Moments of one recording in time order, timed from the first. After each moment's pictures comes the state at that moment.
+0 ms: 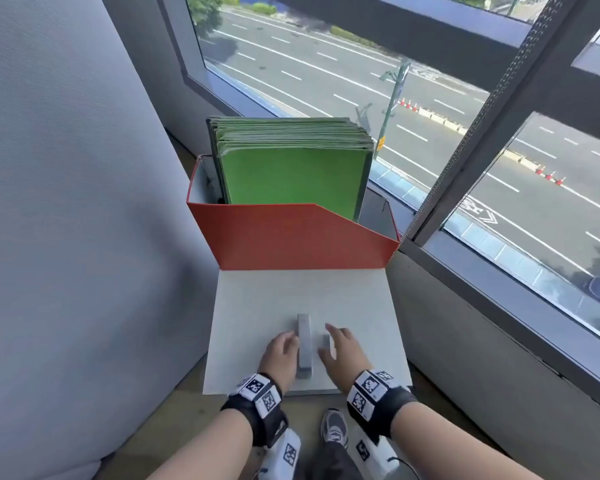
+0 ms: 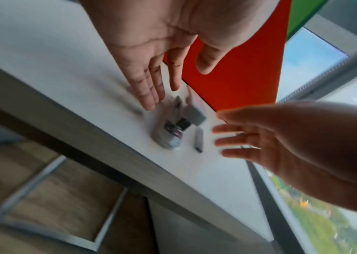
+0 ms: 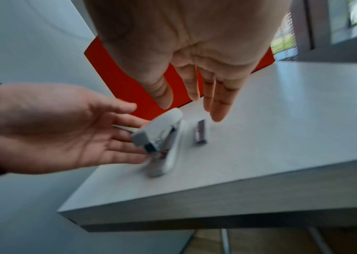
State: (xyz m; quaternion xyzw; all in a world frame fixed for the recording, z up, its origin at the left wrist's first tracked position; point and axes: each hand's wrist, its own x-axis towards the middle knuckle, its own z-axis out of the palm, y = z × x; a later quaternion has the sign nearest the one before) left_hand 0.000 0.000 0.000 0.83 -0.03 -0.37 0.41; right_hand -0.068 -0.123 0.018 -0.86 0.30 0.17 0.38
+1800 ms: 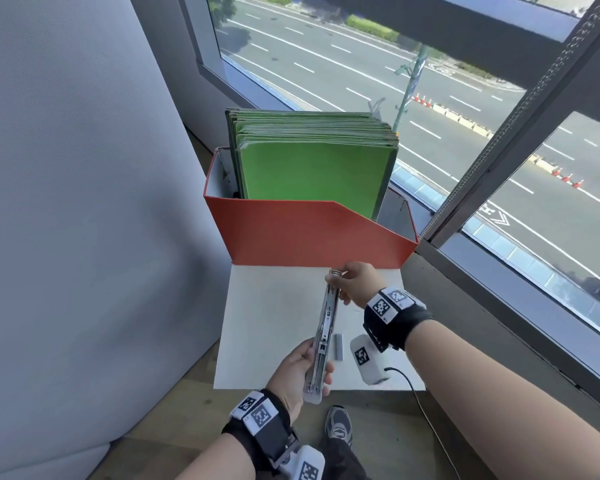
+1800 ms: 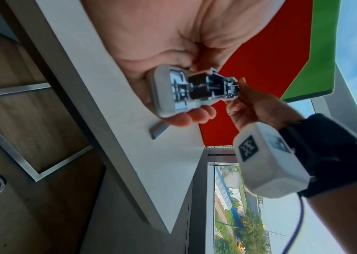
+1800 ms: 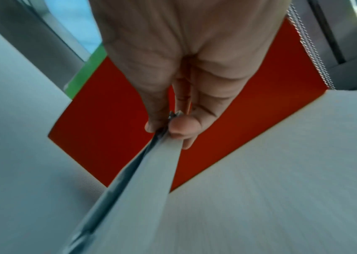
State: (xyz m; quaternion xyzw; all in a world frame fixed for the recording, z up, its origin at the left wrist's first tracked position) left_hand -0.024 0.008 0.024 0.53 0.14 -0.49 0.68; right_hand 0.025 -0.189 0.063 -0.82 0.30 0.08 0.48
